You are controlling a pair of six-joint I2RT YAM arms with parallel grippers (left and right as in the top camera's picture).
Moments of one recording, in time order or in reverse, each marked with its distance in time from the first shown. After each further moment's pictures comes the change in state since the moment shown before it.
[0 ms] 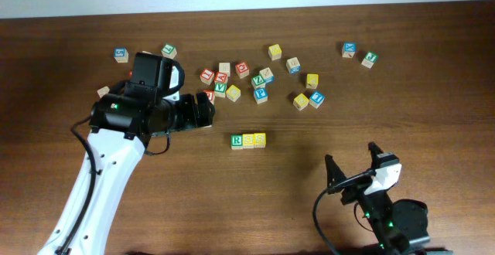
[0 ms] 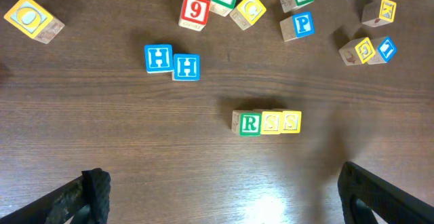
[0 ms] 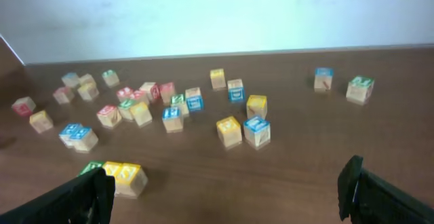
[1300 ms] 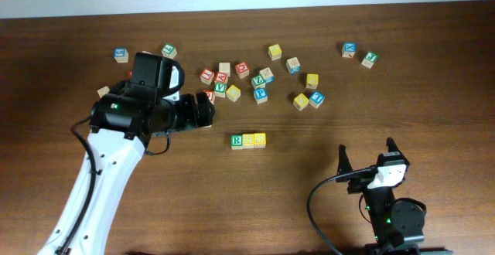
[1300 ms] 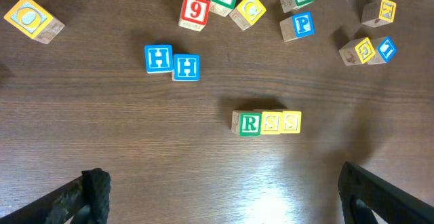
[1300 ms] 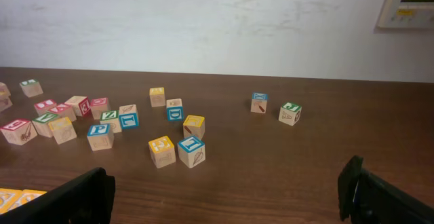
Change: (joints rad) left arm 0.000 0.000 0.000 0.000 0.000 0.000; right arm -0.104 -0.002 -0.133 0.198 0.095 -0.145
